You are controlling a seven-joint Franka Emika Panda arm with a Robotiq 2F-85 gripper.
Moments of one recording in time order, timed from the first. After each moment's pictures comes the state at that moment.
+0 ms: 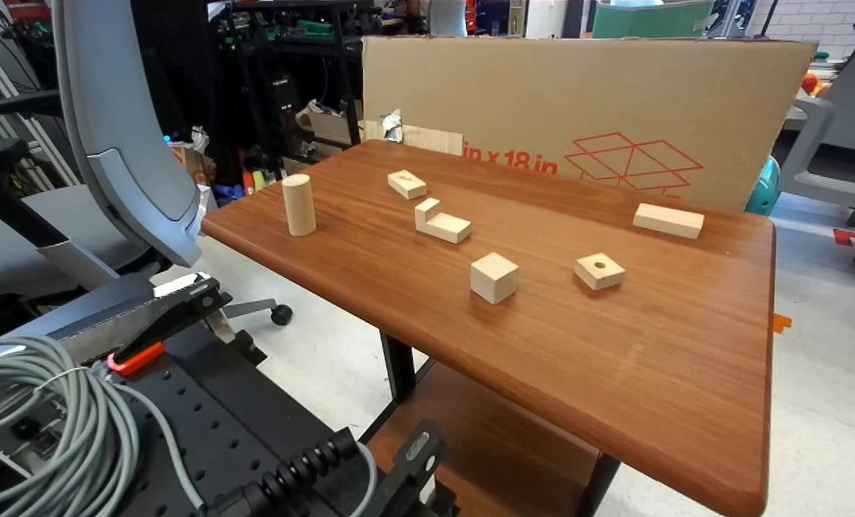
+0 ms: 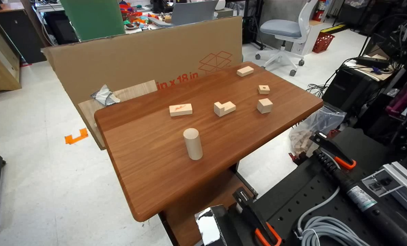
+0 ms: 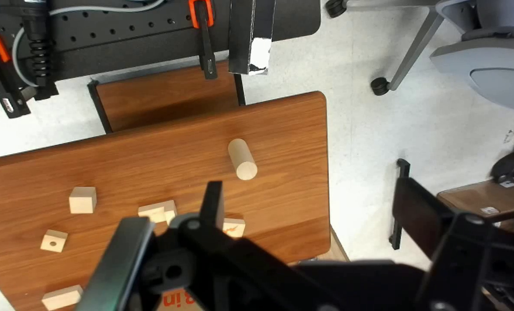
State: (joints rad) arm 0.17 -0.73 0.20 -2.68 0.28 2.15 0.30
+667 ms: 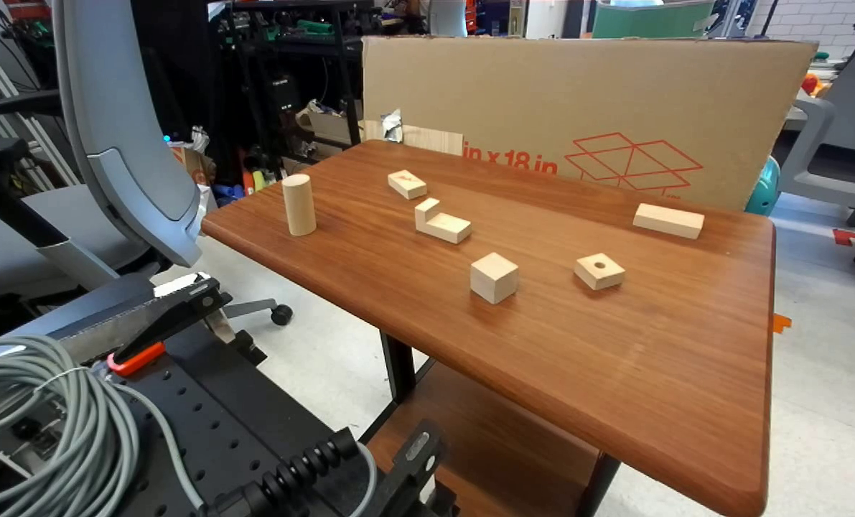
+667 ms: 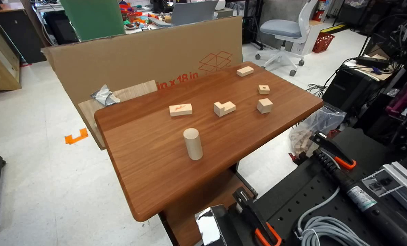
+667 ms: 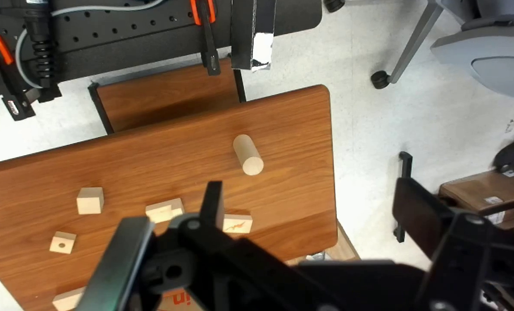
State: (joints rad) arm 0.15 -0.73 0.18 -2.68 0.28 2.15 0.30
